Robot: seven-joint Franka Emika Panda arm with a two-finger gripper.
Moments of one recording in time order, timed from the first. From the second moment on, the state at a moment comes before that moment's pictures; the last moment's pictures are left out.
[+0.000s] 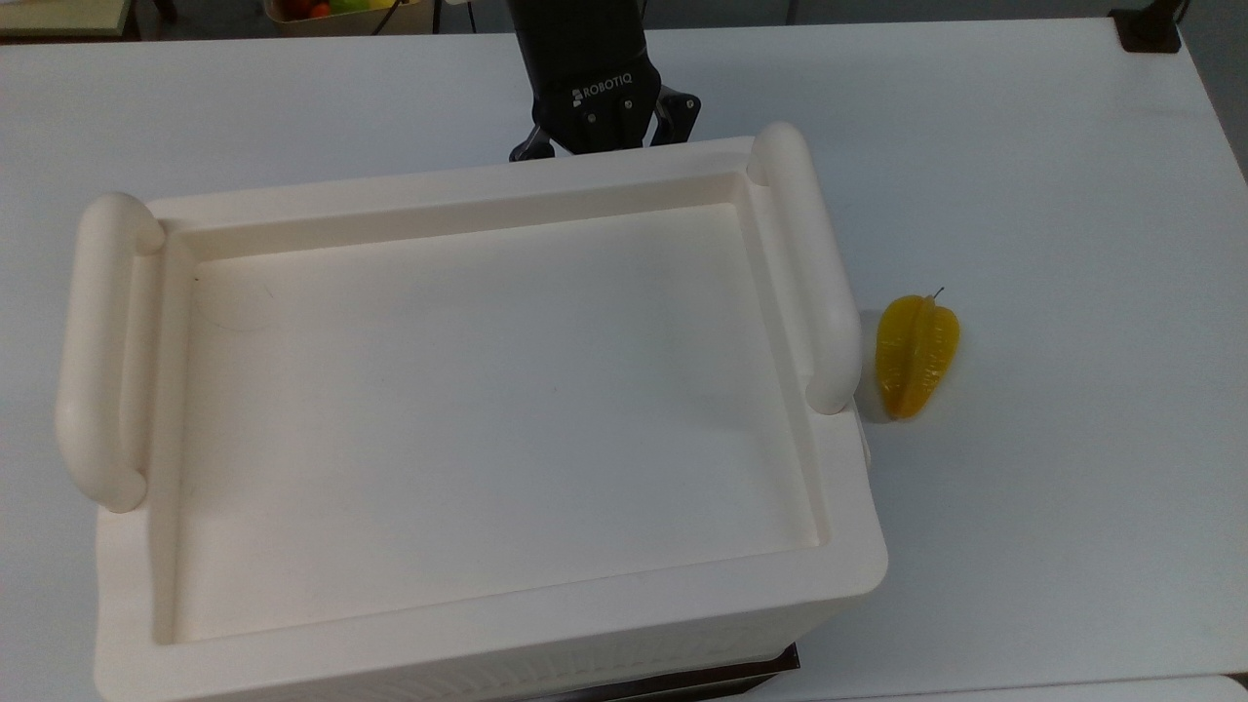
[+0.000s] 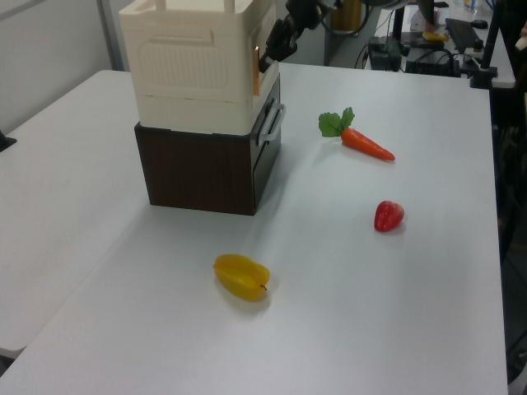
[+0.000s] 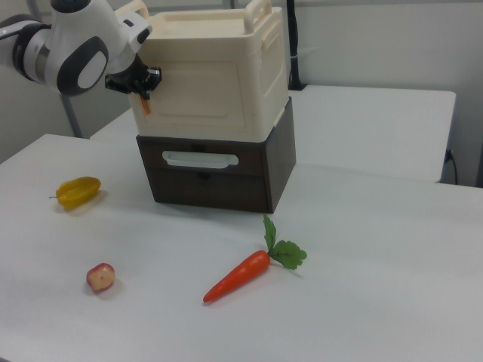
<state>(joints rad) 0.38 0.22 -0.25 -1.57 0.39 2.45 -0.61</state>
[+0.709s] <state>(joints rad) 0.35 0.22 -0.25 -1.57 0.37 2.39 -0.59</state>
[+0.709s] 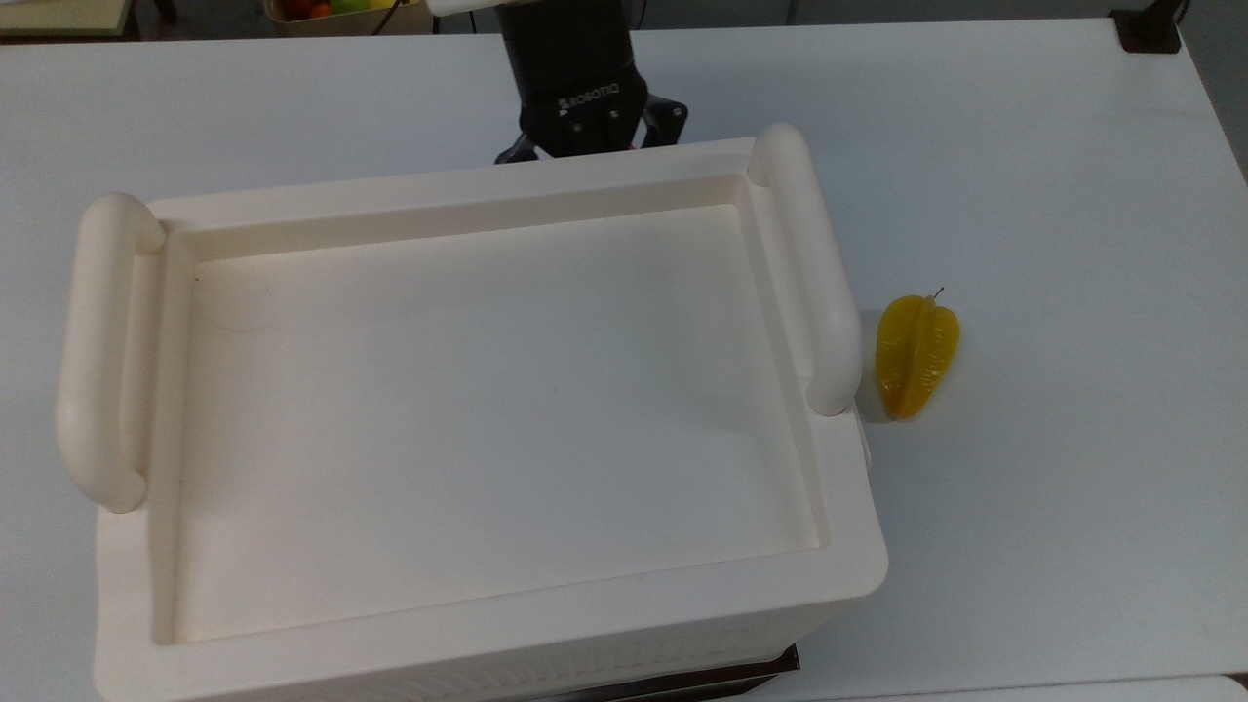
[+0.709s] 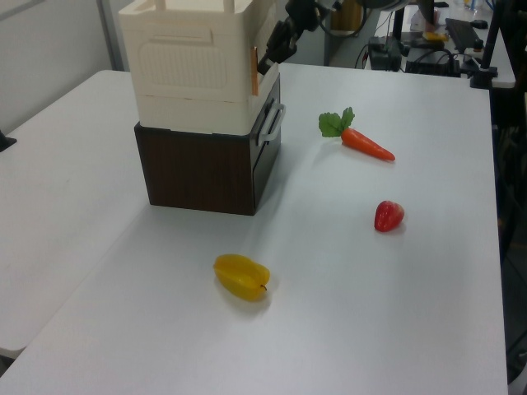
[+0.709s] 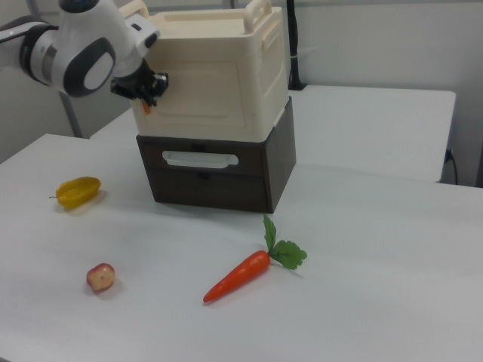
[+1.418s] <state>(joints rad) 0.20 0.08 -0.24 -1.55 0.19 1.77 -0.15</state>
